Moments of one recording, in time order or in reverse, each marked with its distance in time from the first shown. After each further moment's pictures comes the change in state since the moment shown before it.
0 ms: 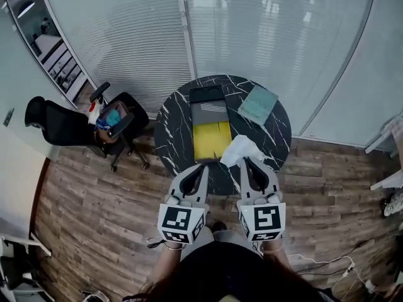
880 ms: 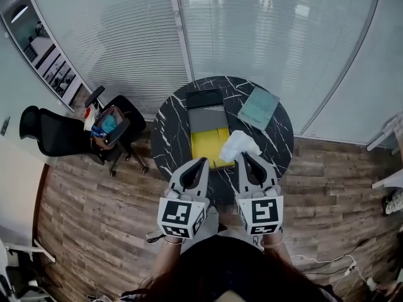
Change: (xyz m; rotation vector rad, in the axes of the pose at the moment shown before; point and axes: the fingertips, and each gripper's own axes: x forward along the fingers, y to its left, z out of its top) left arm 0.065 0.029 0.011 0.017 0.006 -0.030; right arm 0.066 -0.025 -0.015 -0.017 0.041 -0.008
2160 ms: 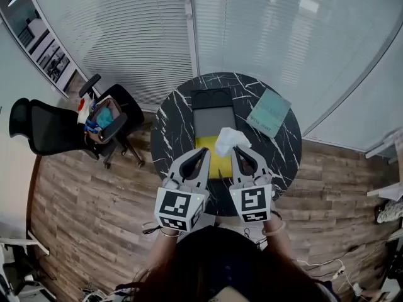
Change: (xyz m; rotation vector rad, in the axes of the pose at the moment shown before) left arm 0.066 0.079 -0.002 -0.034 0.019 -0.010; right arm 0.127 0.023 -0.043 -0.180 0.126 0.124
